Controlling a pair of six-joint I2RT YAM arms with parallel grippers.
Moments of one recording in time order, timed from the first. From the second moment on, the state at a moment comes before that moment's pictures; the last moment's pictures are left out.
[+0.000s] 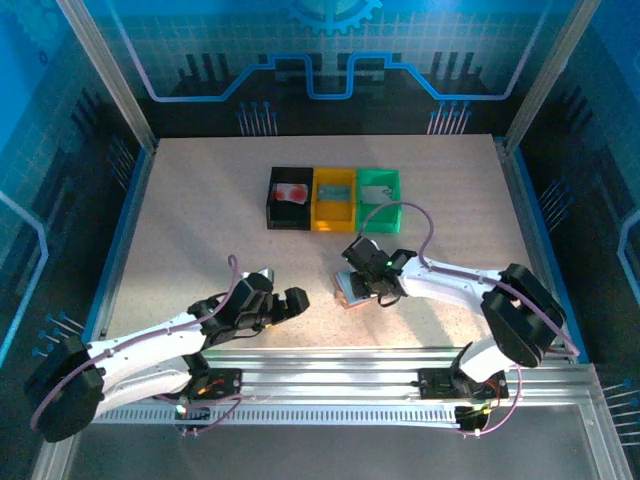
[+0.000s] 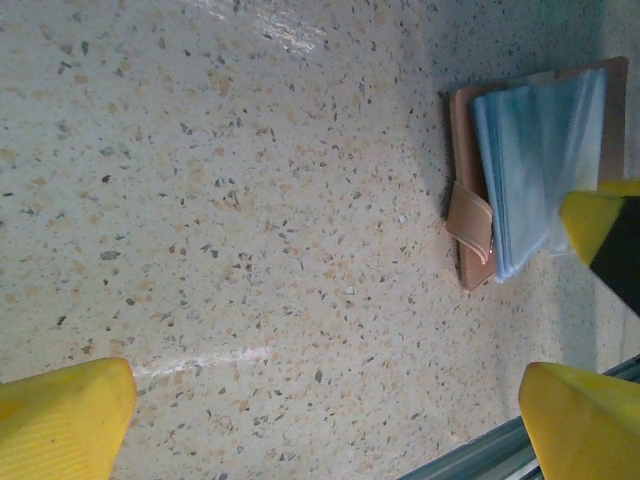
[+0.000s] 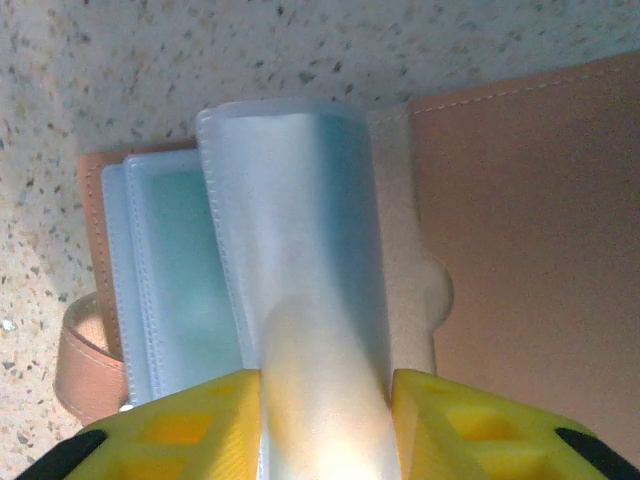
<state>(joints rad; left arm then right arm) -0.79 0.97 0.34 -0.18 0.05 -1.14 0.80 1.51 0.86 -0.56 0.19 0.55</state>
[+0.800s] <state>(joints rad) -0.79 1.01 0.34 -0.16 0.06 -1.14 0.58 1.35 0.80 -0.59 0.12 0.49</state>
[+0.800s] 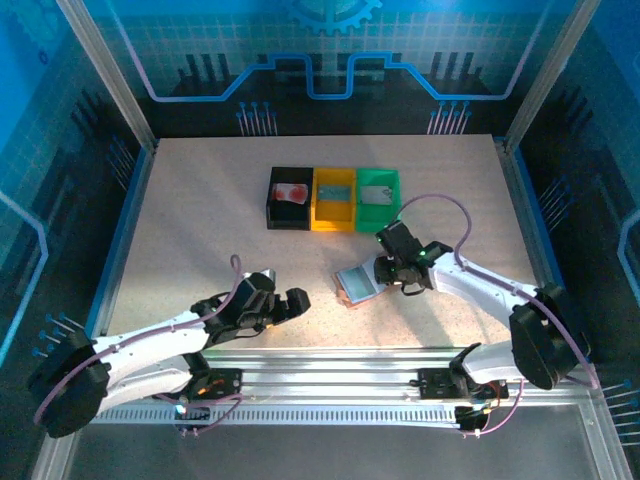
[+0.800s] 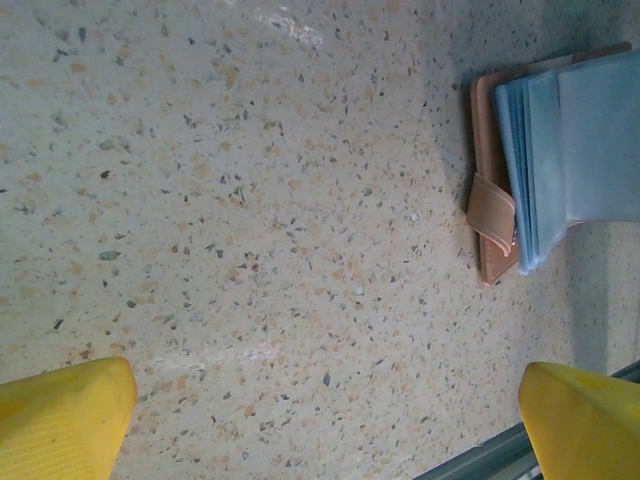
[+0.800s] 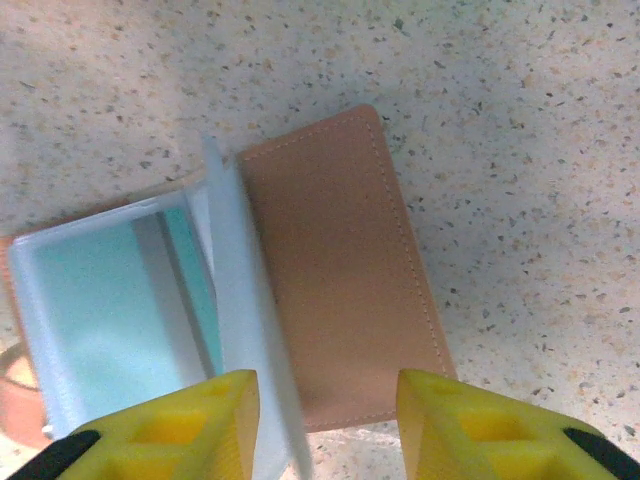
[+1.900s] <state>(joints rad) -0.81 1.15 0.42 -0.15 0.10 -1.14 0.60 1.54 0.81 -0.48 -0.11 0.46</state>
